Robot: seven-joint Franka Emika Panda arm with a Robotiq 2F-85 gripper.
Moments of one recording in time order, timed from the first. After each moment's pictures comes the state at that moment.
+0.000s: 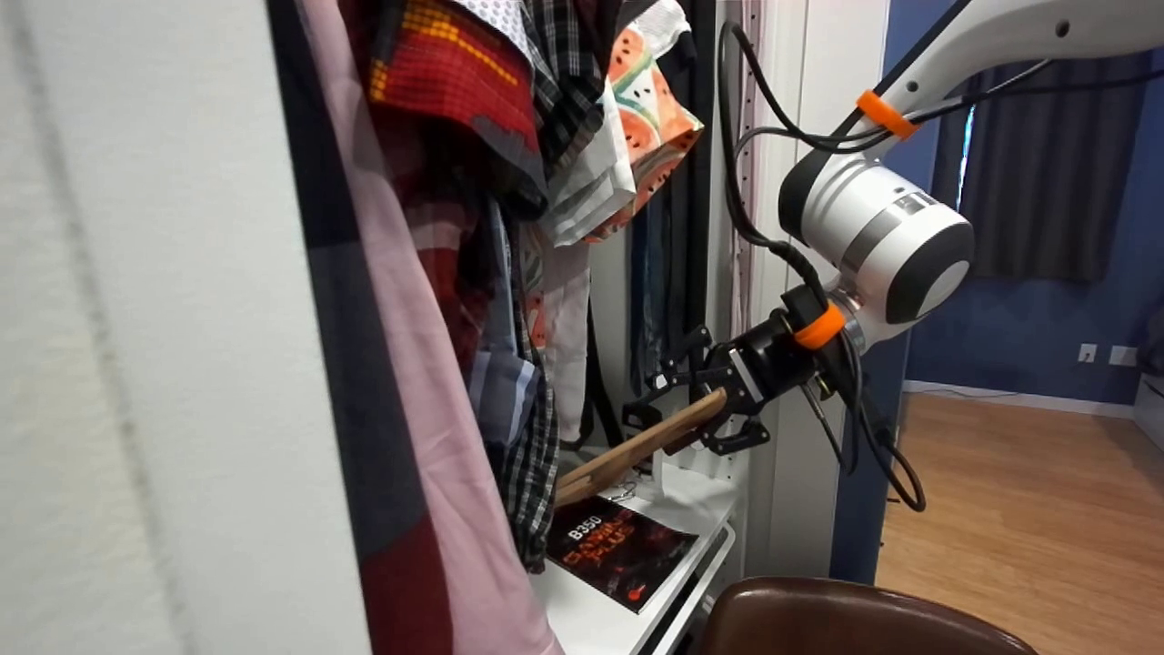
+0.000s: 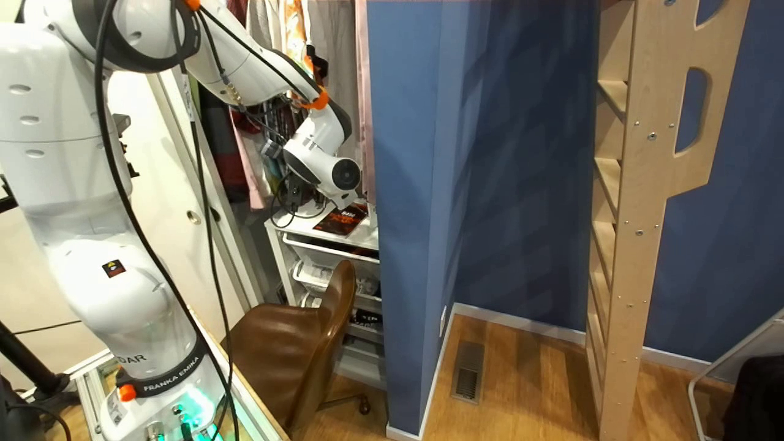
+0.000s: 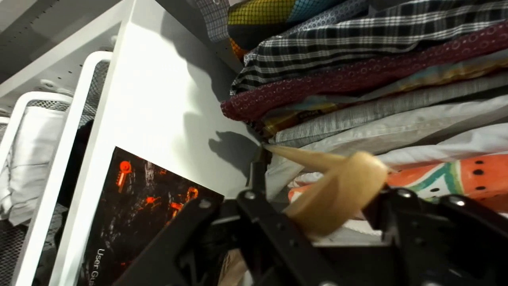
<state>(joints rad) 0.08 0.15 0.11 -2.37 1.71 2.26 -0.52</state>
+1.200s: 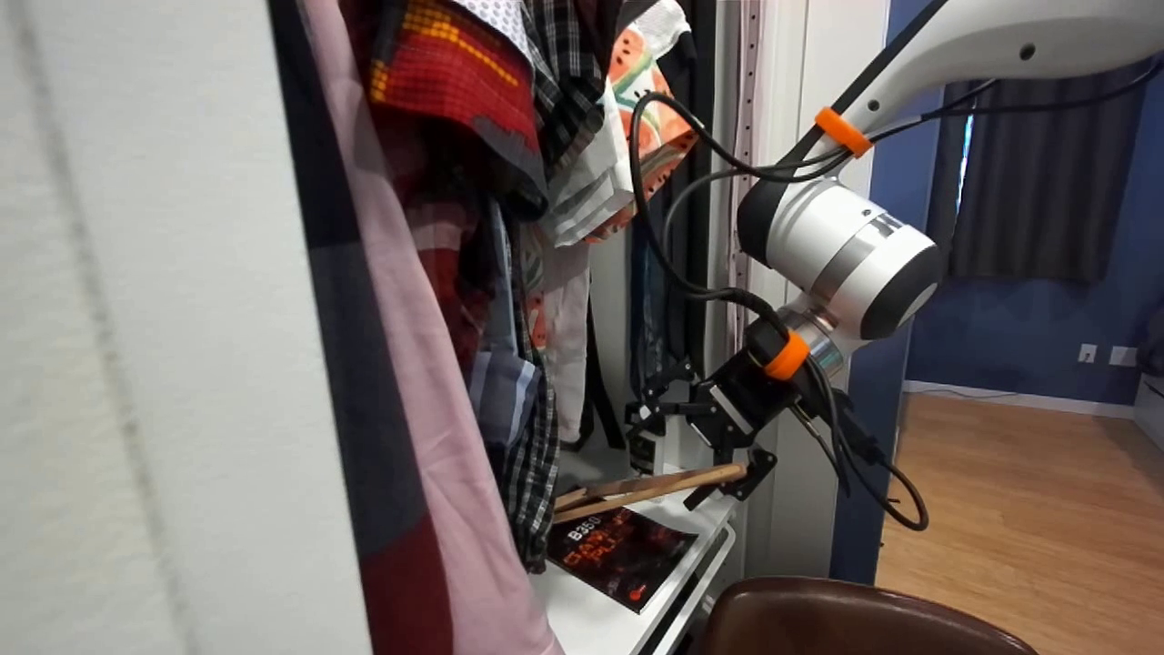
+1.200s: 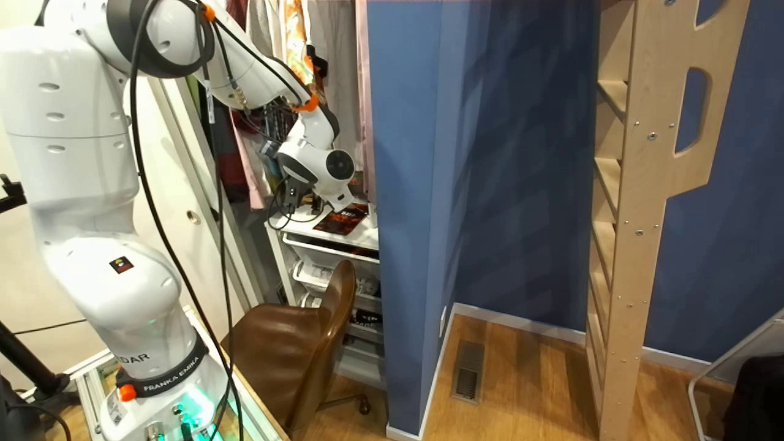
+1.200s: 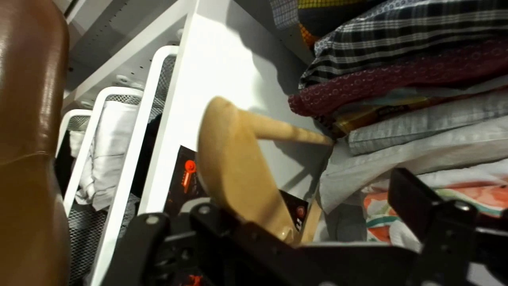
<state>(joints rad) 0.17 0.22 0.12 -2.32 1.58 2.44 -0.35</state>
